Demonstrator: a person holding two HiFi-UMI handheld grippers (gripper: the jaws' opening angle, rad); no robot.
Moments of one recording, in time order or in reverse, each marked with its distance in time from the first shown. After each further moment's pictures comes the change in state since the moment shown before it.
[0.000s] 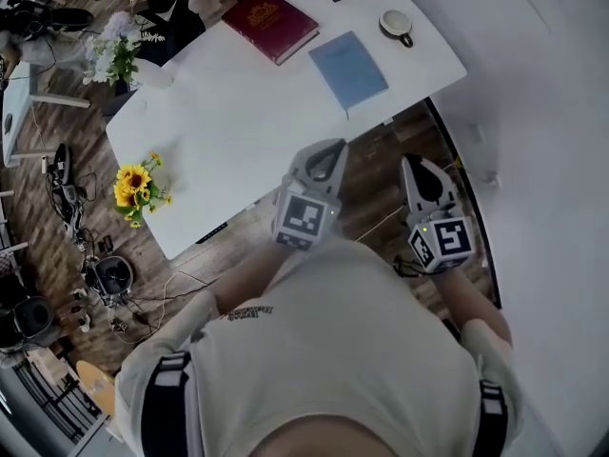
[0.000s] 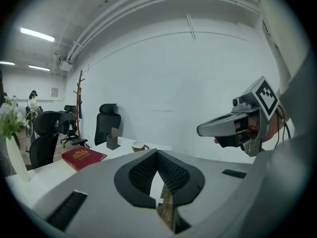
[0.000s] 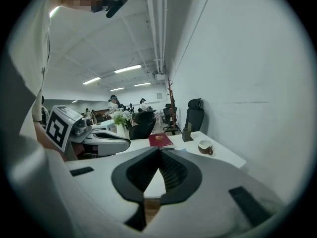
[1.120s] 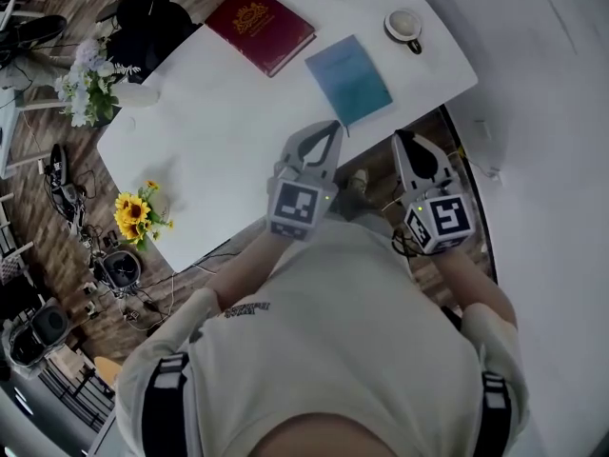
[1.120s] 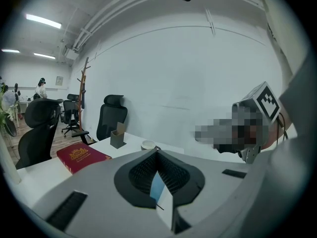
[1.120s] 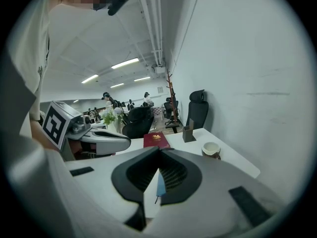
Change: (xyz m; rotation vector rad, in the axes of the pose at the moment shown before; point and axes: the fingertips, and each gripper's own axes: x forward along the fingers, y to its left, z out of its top) left arm 0.081 0.084 0.015 -0.087 0.058 0.007; right arm 0.116 -0.046 0.027 0.025 0.081 0.042
